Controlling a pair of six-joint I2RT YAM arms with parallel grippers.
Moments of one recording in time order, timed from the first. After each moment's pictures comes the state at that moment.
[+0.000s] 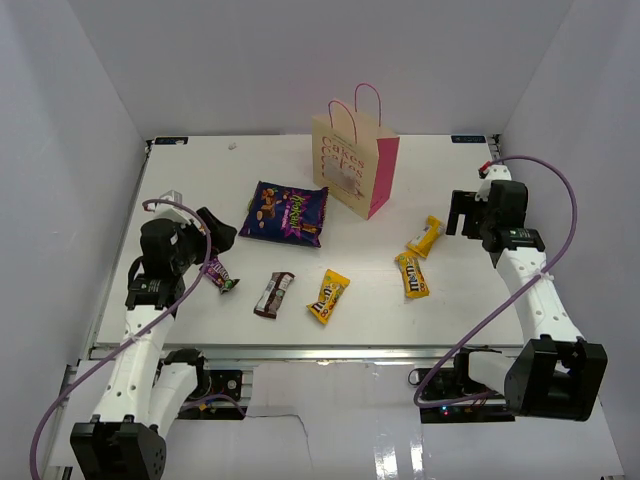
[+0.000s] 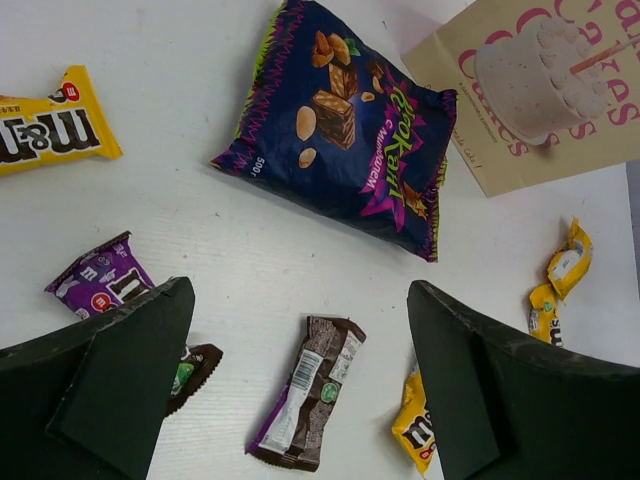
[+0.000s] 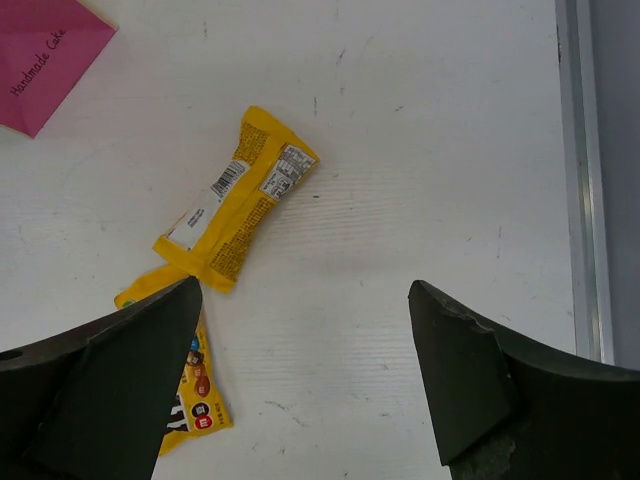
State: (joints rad) left arm -0.01 0.81 0.68 -0.29 0.19 -0.49; right arm -0.04 1.15 0.91 -0.40 -0.01 0.00
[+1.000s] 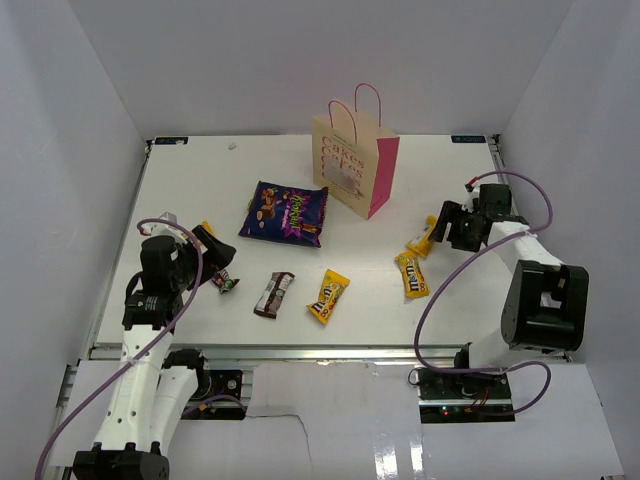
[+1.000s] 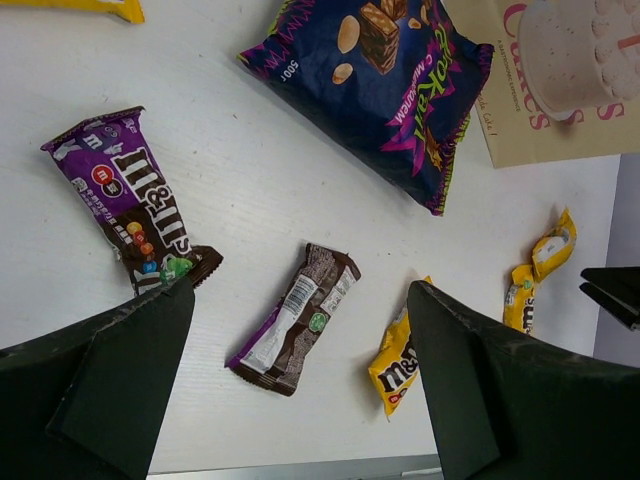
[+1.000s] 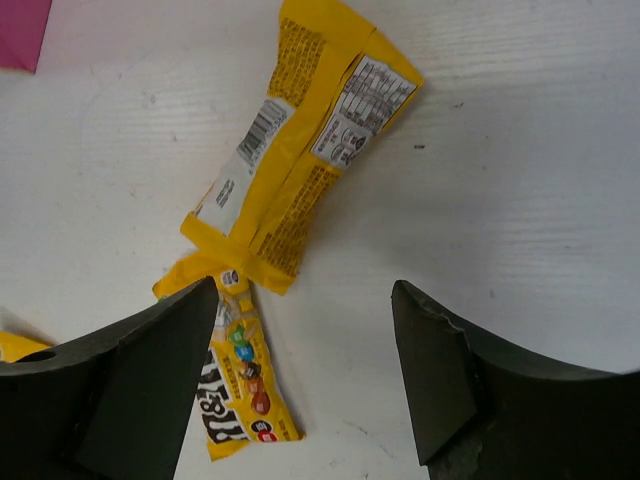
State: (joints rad) left arm -0.01 0.66 0.64 -0.52 0.16 -0.63; right arm -0.10 1.49 0.92 -0.39 -0.31 0.13
